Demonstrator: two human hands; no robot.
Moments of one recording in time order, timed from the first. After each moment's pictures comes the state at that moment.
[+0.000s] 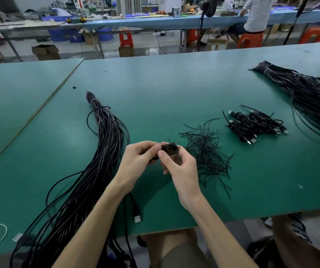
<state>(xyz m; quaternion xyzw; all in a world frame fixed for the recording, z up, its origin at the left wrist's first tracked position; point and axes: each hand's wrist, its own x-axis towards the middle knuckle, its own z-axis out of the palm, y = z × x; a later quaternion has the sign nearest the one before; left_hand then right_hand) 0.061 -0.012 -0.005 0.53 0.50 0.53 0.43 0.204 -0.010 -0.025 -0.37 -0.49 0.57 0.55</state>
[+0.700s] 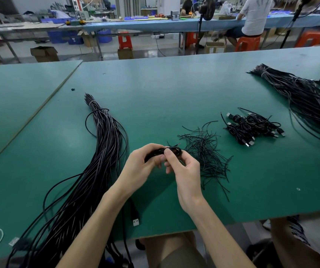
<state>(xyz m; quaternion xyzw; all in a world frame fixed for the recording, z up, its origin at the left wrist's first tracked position) 0.063 -0.013 -0.007 0.65 0.50 0.47 0.32 0.208 -0.006 -0.028 -0.40 -0.44 0.57 0.57</state>
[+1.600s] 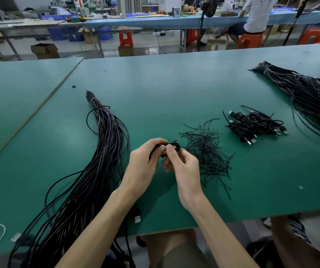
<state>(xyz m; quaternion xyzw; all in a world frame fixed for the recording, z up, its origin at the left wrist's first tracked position) 0.077 -0.019 -0.012 0.66 0.54 0.50 0.17 0.205 -0.009 -0.023 -0.41 -0.45 0.58 0.54</state>
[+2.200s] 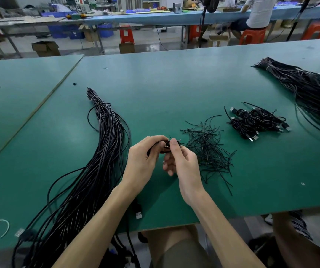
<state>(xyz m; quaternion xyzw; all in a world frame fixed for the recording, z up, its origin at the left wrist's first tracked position) 0.076 -0.019 -0.011 0.64 0.53 0.53 0.18 0.206 -0.008 -0.021 -0.40 -0.45 0.60 0.52</state>
